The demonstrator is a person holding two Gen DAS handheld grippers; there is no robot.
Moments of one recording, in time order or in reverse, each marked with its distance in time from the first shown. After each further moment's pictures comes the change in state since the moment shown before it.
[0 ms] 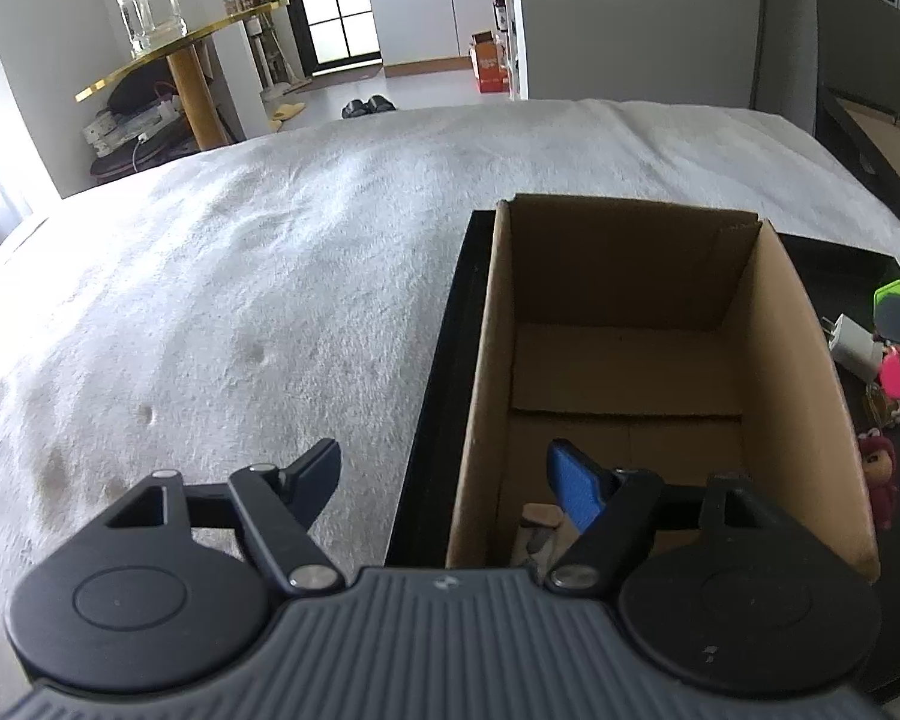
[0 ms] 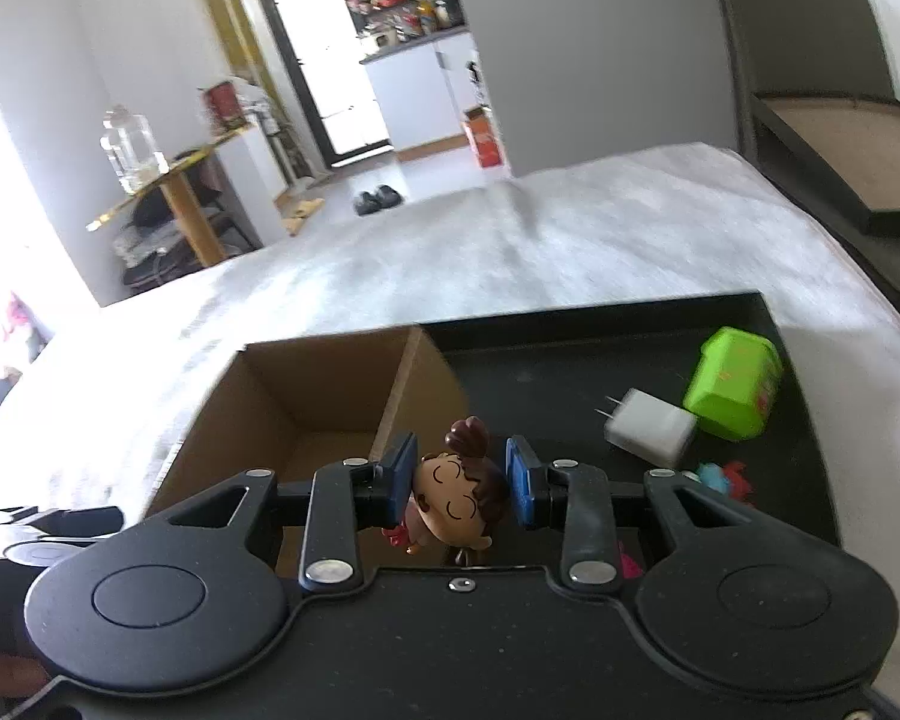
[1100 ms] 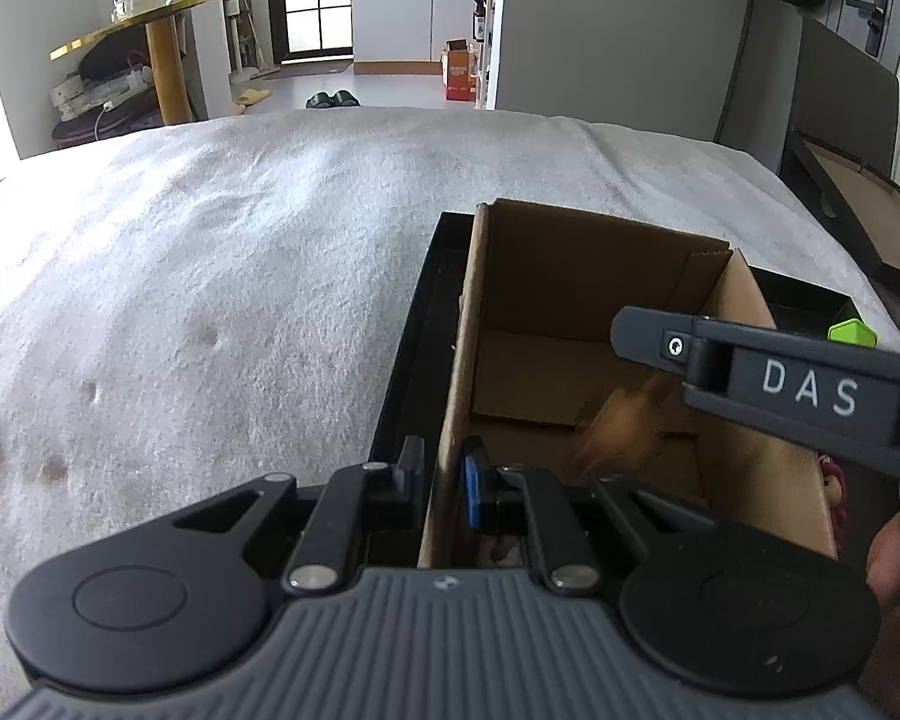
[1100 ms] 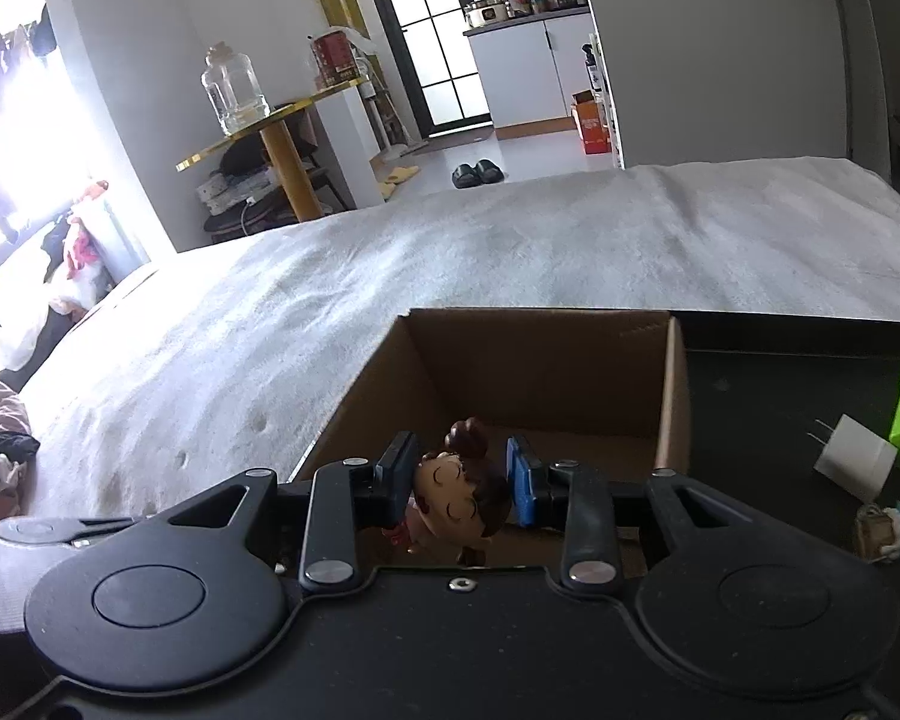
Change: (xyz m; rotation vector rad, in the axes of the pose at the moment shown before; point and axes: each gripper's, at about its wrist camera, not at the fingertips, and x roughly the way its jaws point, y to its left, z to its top) left arm 0.005 0.018 -0.005 -0.081 -0.007 -0.147; right arm 0.045 0.081 -0.006 -0.095 0.046 0.123
